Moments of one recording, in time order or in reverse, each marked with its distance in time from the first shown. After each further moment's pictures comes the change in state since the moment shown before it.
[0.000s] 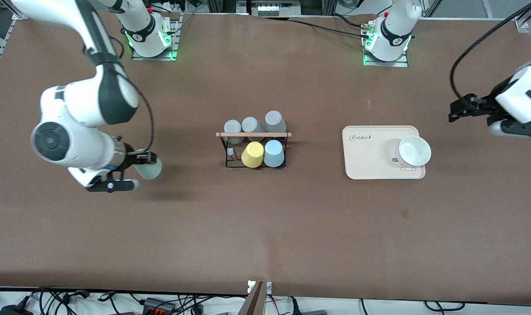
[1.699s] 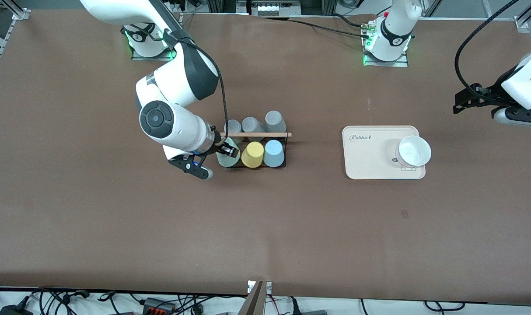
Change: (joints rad) left arm -0.012 -0.052 0.011 -0.058 0.007 0.006 0.040; right arm 0.250 0.102 0.002 0.110 0.215 0.095 0.641
